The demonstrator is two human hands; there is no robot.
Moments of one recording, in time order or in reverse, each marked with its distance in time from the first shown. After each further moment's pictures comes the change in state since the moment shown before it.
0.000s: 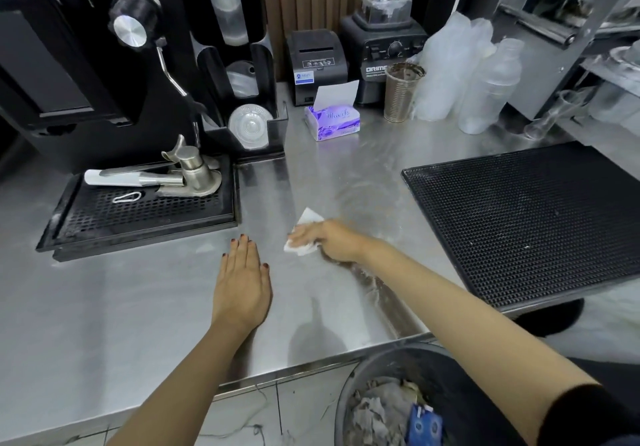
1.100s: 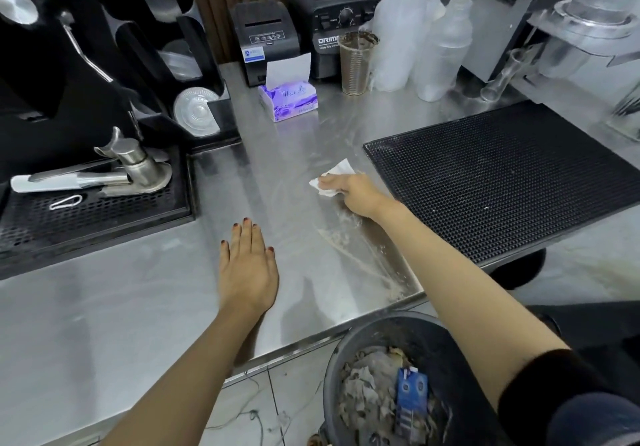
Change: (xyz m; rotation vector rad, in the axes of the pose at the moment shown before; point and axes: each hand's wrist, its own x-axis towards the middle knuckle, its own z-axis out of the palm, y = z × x) left_hand 0.002 0.054 0.017 0.076 -0.064 0.068; right_hand -0.038 0.059 -0.059 0.021 0.337 0.268
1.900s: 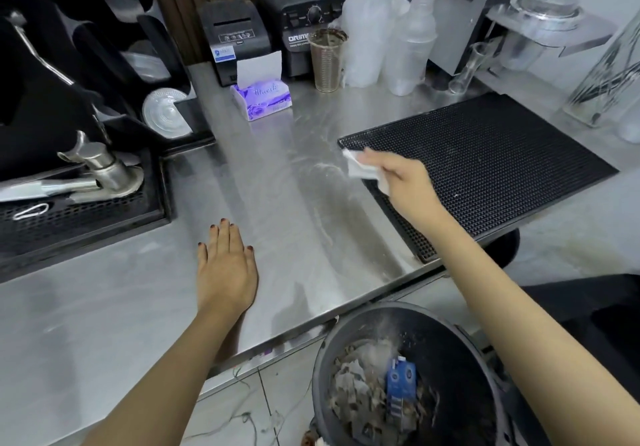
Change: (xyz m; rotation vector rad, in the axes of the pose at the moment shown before) left_hand -0.003 0.001 0.002 0.003 0.000 0.009; right_hand -0.110 -0.014 -0.061 0.267 0.448 -0.142
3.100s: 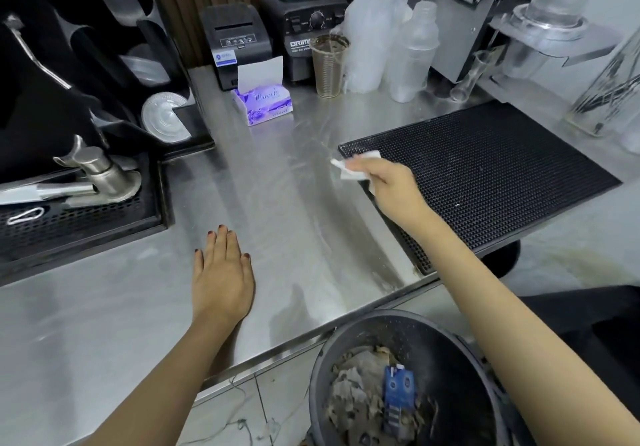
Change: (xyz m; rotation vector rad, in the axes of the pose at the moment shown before) left_hand 0.001 0.000 0.001 0.000 0.017 0.008; right_hand 0.019 0.009 0.009 -0.101 -0.032 -0.040
